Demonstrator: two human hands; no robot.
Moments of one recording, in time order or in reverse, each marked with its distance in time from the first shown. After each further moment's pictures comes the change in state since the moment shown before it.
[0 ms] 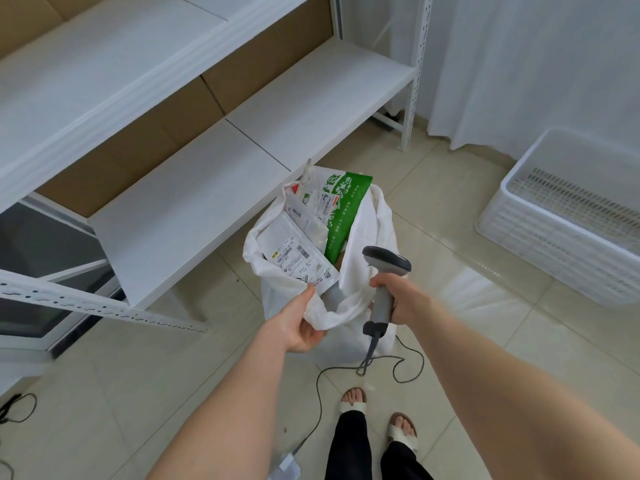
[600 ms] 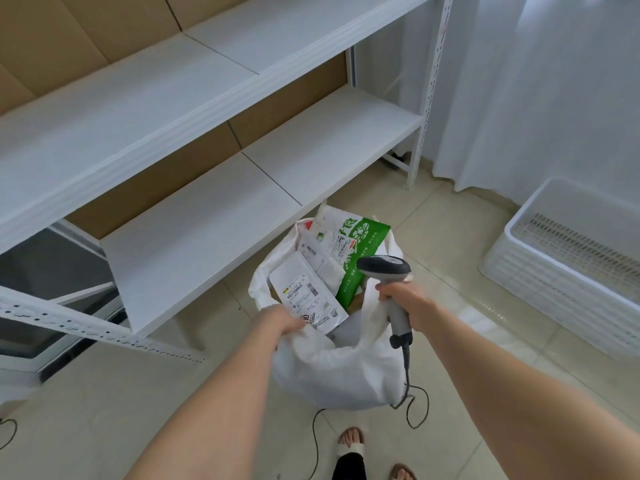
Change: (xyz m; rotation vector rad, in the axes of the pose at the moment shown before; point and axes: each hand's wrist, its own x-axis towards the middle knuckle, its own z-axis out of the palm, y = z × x) left_hand -0.026 0.072 -0.015 1.196 0.486 0.214; right_hand -0.019 -0.061 0.018 -0.290 0.058 -0.265
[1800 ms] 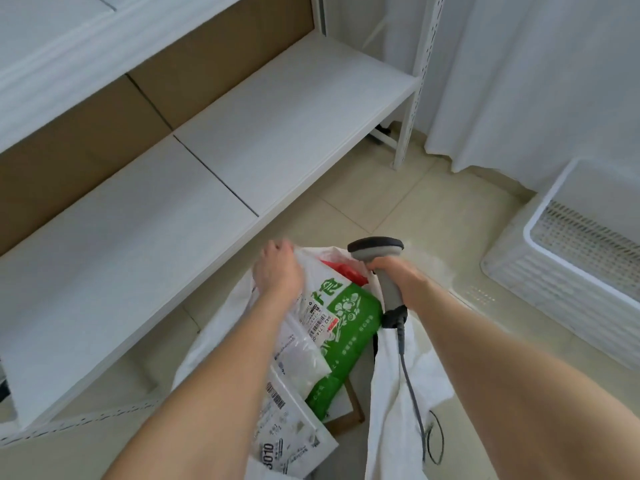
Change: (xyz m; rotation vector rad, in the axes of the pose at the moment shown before) left_hand 0.229 0.210 -0.048 0.263 0.592 0.440; right_hand 0.258 -0.098 -0.023 -0.005 -0.006 0.139
